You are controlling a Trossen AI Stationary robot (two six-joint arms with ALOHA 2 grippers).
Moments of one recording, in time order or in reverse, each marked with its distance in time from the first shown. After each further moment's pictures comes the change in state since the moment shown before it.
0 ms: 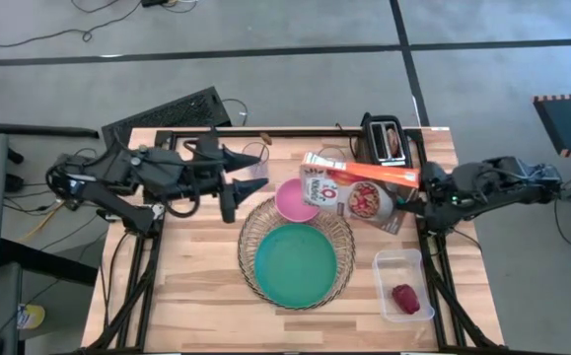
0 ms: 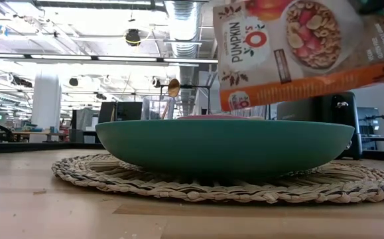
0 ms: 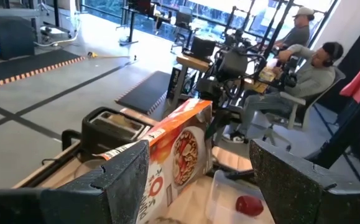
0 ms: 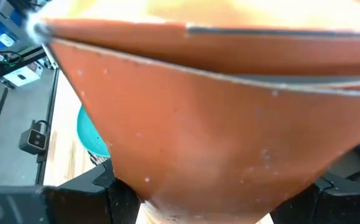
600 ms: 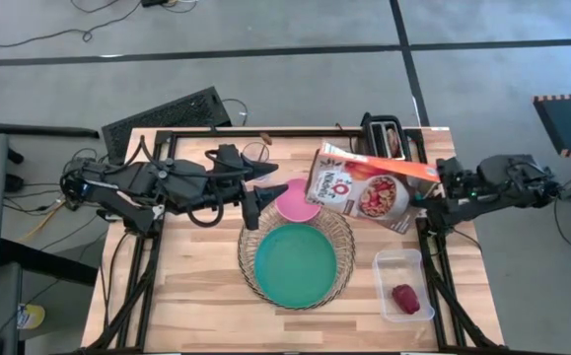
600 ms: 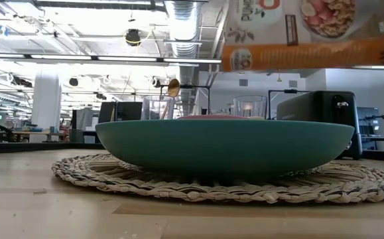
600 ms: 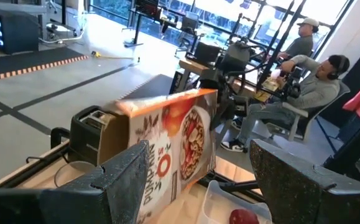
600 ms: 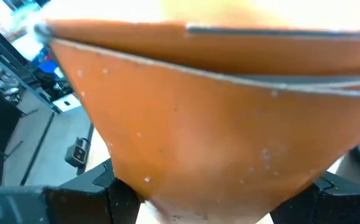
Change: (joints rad) left arm -0.017 0.104 0.000 0.128 -0.047 -0.045; right arm 0.000 -0.176 0.010 0.014 -0.052 -0.028
